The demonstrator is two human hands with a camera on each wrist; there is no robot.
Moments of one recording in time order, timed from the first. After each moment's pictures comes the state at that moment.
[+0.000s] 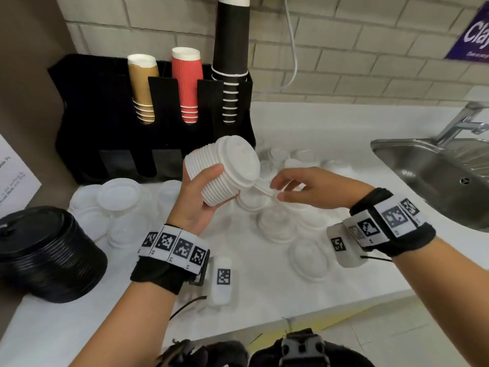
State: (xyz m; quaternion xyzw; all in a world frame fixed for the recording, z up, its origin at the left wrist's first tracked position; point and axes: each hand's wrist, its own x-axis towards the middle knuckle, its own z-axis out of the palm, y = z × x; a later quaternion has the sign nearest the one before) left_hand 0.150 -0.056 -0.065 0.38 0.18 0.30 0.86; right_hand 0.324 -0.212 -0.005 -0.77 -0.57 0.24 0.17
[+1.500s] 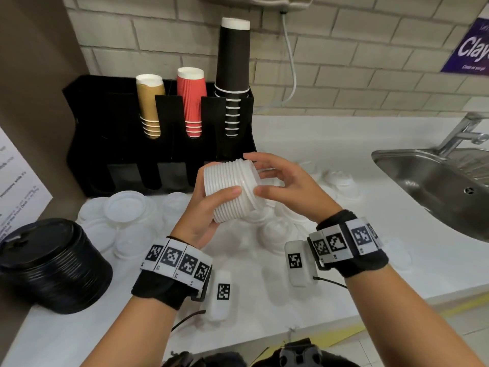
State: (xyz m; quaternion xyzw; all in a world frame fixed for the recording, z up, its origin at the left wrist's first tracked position) left_hand 0.144 -0.062 -0.060 0.50 0.14 0.26 0.82; right_hand 0.286 -0.182 -0.011 -0.65 -0.53 0.23 0.49
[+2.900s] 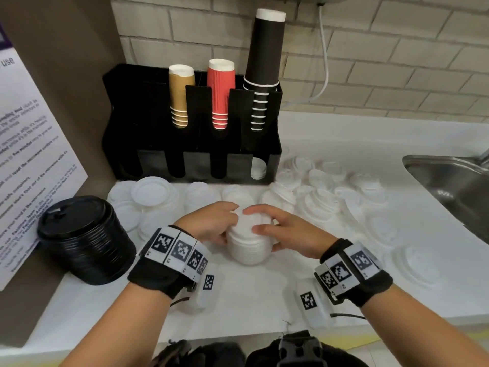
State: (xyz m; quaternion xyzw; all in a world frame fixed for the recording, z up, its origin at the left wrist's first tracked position) left_hand 0.120 -0.050 -0.066 0.70 0.34 -0.02 0.63; right_hand 0.255 -0.183 -0.071 -0.68 -0.43 0.45 0.38
